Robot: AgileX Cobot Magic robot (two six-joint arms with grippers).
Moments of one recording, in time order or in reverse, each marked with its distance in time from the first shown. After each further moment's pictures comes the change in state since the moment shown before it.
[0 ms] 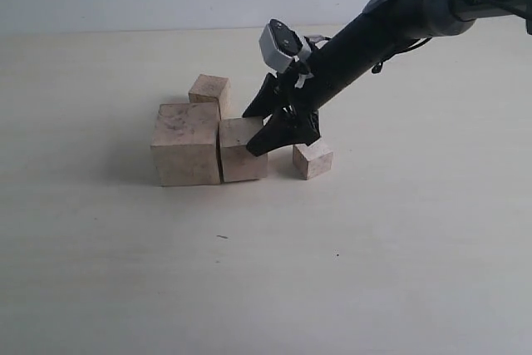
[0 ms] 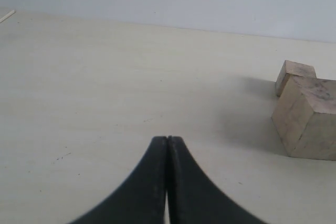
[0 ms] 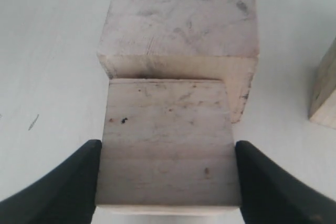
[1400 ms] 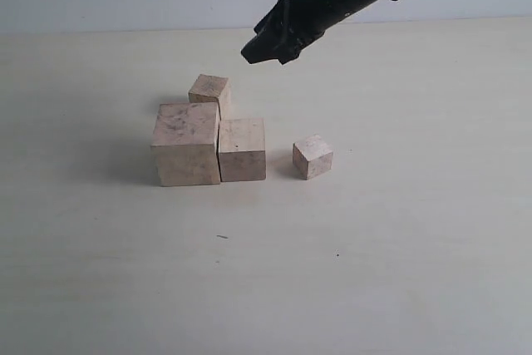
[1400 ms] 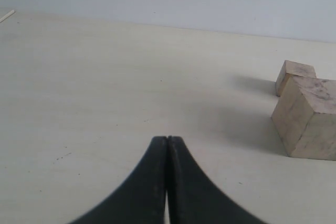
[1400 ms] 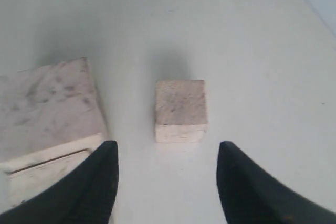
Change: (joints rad) left arm 0.000 0.000 0.000 0.000 0.000 0.000; right arm 0.007 -0.220 0.000 -0.017 -0.303 0.330
